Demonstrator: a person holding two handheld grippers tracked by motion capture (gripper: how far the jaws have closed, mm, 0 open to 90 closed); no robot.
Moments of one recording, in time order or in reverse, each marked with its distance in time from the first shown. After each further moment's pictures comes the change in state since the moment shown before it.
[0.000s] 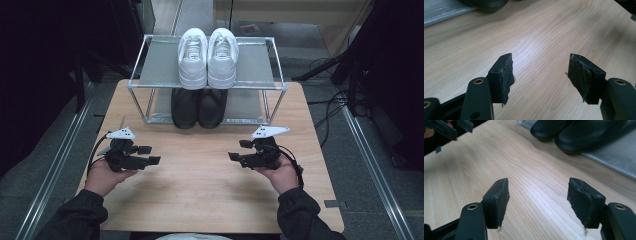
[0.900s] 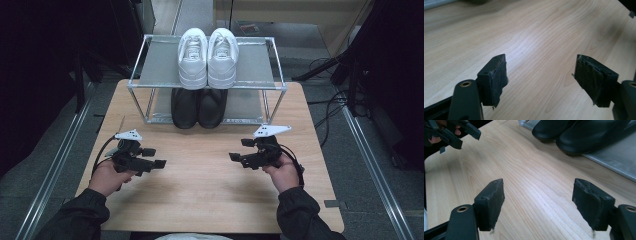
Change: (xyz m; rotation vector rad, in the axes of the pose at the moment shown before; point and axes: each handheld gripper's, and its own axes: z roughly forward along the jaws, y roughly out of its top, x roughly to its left) left arm -0.005 -0.001 0.017 0.029 -0.014 -0.014; right arm -0.004 0.001 -0.002 0.001 0.021 -0.007
